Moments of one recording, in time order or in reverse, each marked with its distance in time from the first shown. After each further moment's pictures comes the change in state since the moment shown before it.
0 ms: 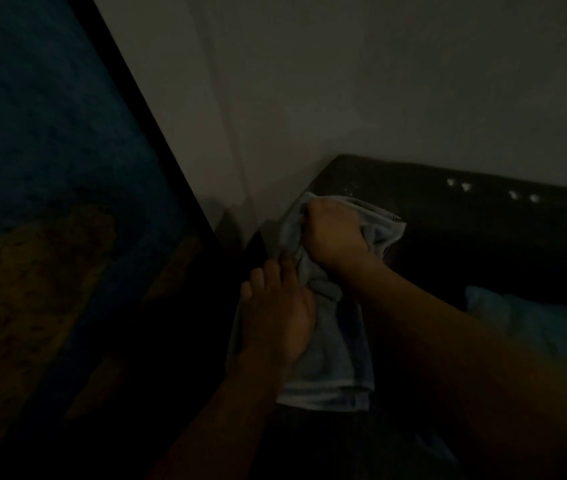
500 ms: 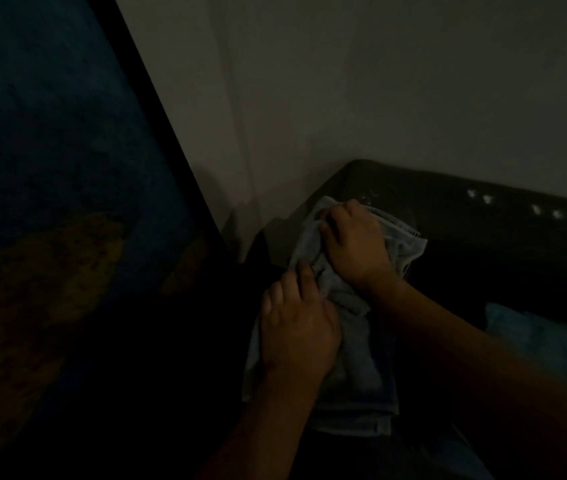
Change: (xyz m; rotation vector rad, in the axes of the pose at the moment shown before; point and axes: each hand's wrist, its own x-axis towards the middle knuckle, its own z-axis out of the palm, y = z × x) left_hand 0.000 0.007 0.002 -0.192 -0.032 -0.071; right_hand 0.001 0.007 0.005 0.157 0.197 -0.012
